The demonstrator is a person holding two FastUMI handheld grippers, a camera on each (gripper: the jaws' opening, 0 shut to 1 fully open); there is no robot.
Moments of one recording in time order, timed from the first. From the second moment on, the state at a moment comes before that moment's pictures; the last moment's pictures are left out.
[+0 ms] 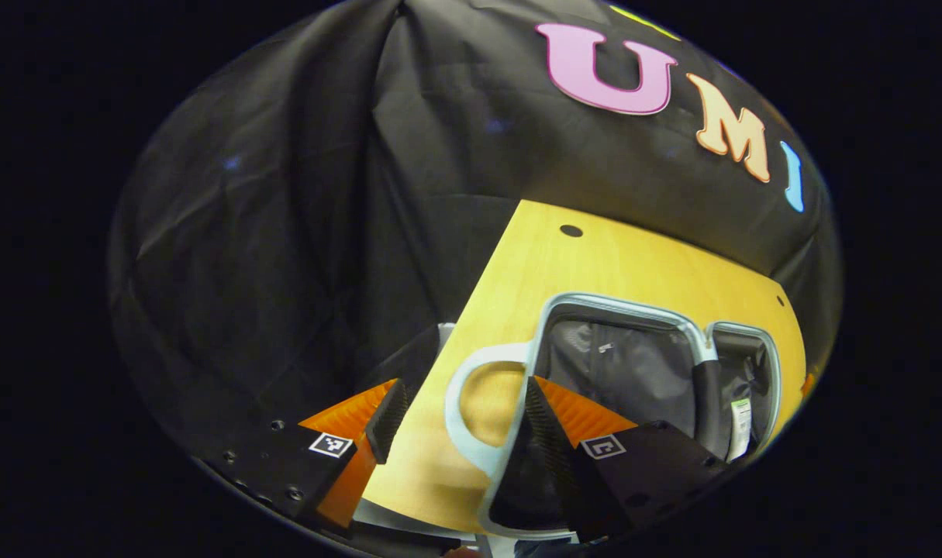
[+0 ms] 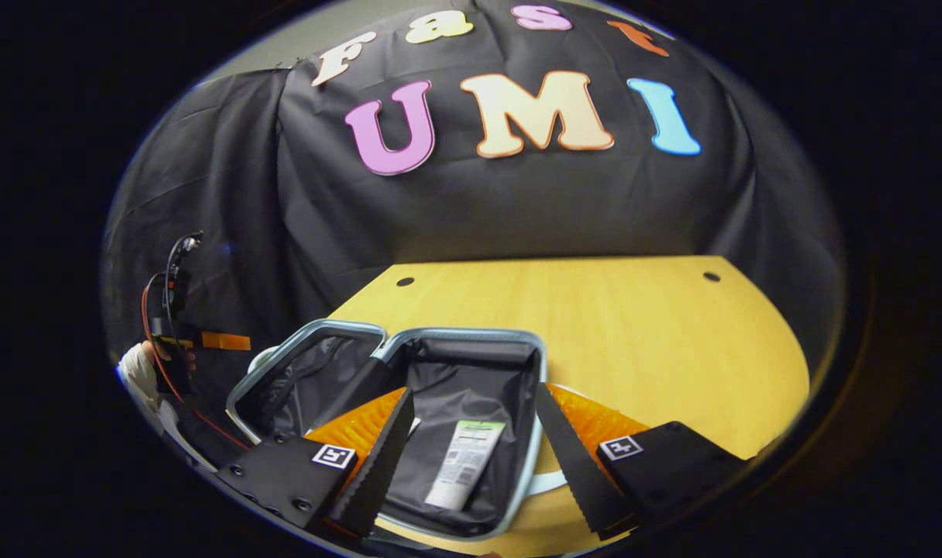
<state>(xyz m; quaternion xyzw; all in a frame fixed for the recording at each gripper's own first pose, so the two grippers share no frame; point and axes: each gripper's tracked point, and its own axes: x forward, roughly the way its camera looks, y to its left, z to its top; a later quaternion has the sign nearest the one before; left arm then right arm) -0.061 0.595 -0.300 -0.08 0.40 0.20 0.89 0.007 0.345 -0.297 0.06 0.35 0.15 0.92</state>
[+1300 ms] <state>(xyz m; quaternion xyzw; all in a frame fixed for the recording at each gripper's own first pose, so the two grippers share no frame) -0.028 0.518 -0.166 -0.03 0.38 0.14 0.91 0.014 0.182 -0.231 0.06 0.26 0.07 0.96</state>
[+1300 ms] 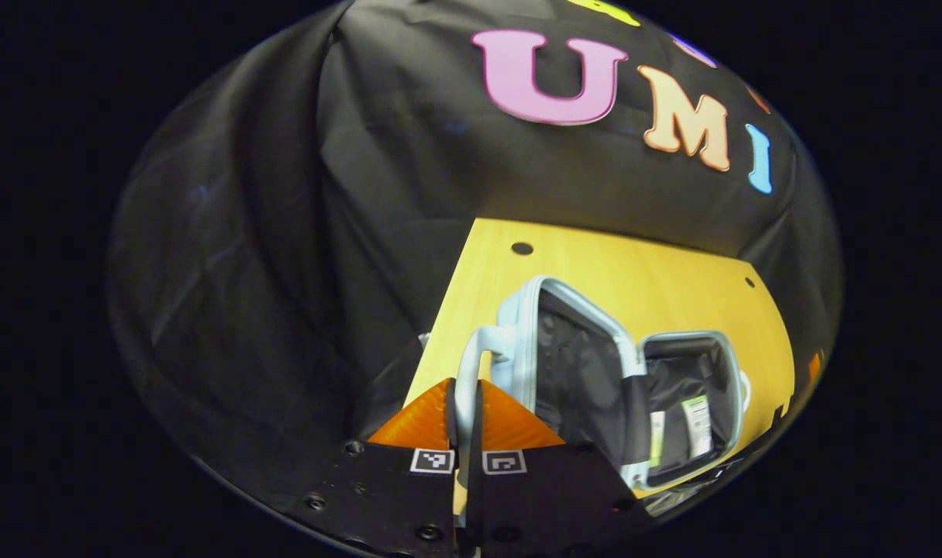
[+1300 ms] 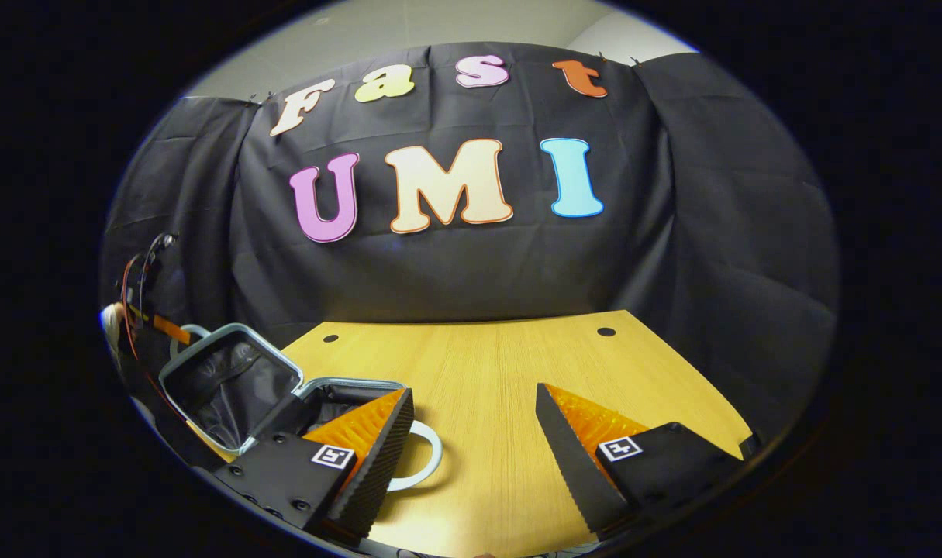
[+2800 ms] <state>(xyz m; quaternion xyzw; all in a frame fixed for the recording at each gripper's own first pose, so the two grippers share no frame) 0.059 0.073 -0.238 -0.08 0.38 -0.10 0.92 0.018 0.013 -0.210 0.06 0.24 0.07 0.97</state>
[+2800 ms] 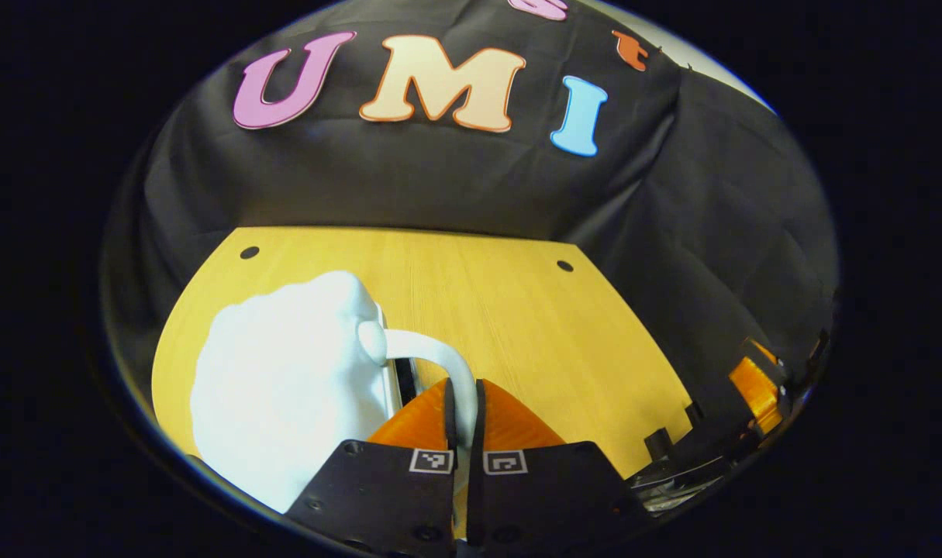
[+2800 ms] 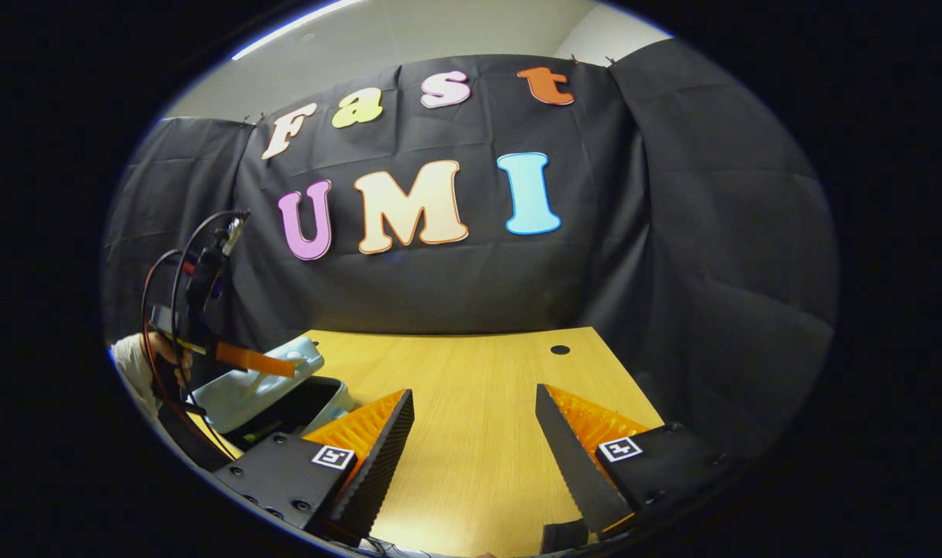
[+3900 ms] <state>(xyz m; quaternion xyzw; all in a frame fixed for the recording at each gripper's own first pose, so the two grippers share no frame) 0.076 0.022 -0.004 0.03 0.04 0.02 1.00 0.101 0.008 -0.046 0.09 0.03 0.12 0.99</state>
